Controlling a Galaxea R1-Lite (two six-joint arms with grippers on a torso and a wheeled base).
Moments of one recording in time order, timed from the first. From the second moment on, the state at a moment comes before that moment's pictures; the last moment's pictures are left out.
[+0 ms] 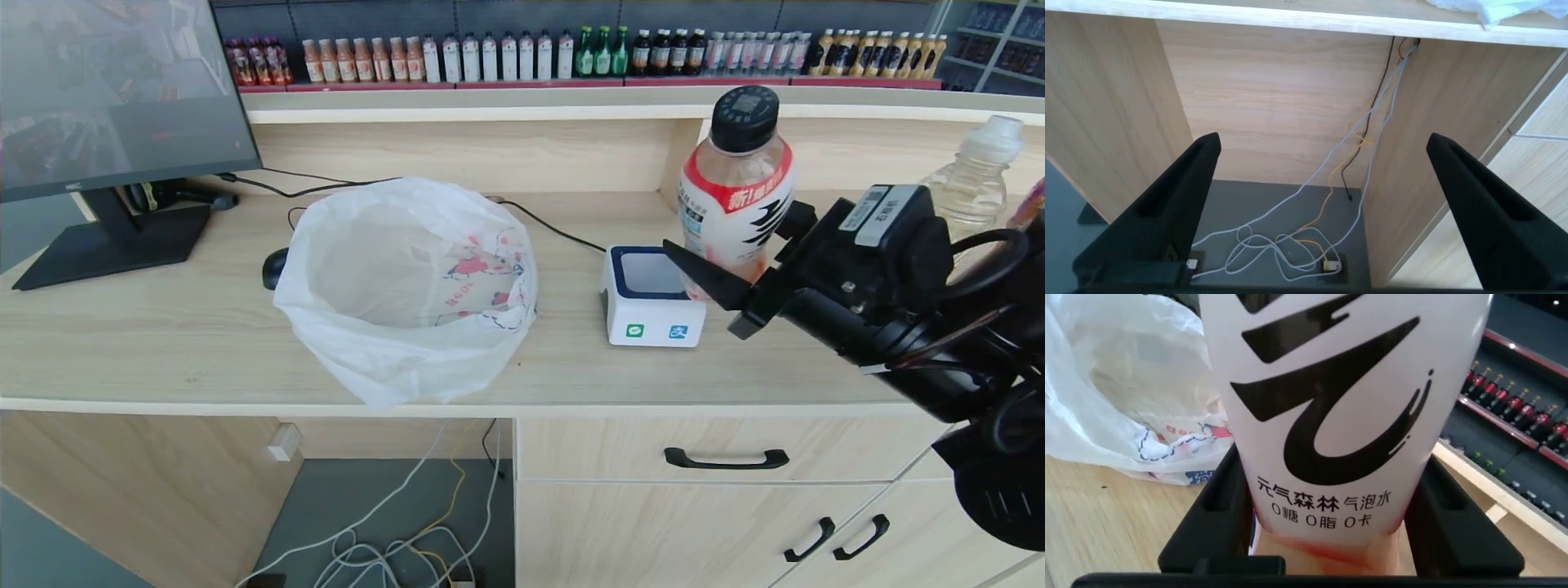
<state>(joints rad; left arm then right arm) 0.00 0.00 0.00 0.00 0.00 0.01 0.40 1.71 -0.66 -1.45 0.41 -0.60</state>
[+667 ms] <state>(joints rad) 0.00 0.00 0.00 0.00 0.00 0.01 0.38 1.94 -0.91 -1.45 0.74 -0.89</state>
